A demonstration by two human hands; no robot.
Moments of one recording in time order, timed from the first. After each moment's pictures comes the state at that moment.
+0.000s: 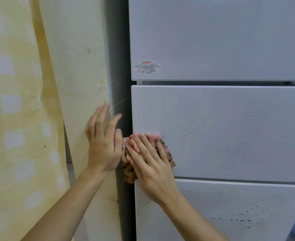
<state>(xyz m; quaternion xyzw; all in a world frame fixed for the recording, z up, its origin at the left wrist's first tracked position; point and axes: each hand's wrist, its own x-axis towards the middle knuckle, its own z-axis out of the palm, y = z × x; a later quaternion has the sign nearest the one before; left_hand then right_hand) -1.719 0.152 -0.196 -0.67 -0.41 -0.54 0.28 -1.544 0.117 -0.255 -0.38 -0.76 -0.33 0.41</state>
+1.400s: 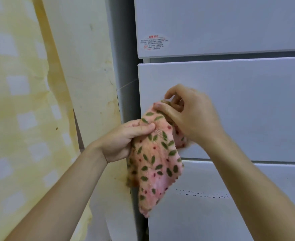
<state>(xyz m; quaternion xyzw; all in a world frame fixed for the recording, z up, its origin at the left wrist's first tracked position) -1.700 0.085 -0.151 -0.61 -0.24 -0.33 -0.68 -1.499 0.072 -0.119 -0.50 -0.73 -0.03 0.48</state>
